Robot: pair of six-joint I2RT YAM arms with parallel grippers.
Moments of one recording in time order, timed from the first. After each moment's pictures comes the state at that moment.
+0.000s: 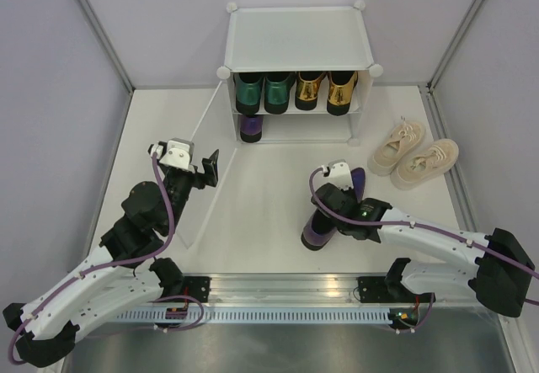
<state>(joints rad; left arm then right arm) -0.85 0.61 0.79 -0.08 -0.60 0.15 0.95 1.14 0.70 -0.58 0.71 0.54</state>
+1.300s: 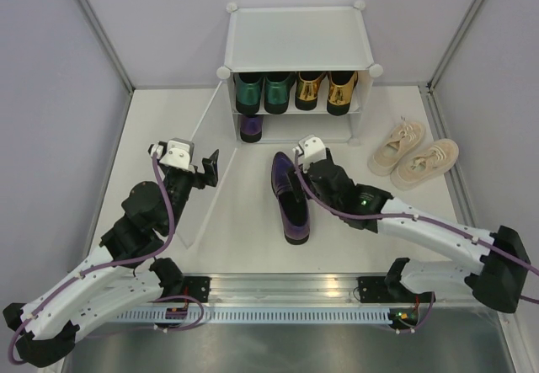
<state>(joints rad) -0.85 0.61 0.79 -0.08 -0.60 0.15 0.95 1.23 0.89 -0.20 0.45 0.09</state>
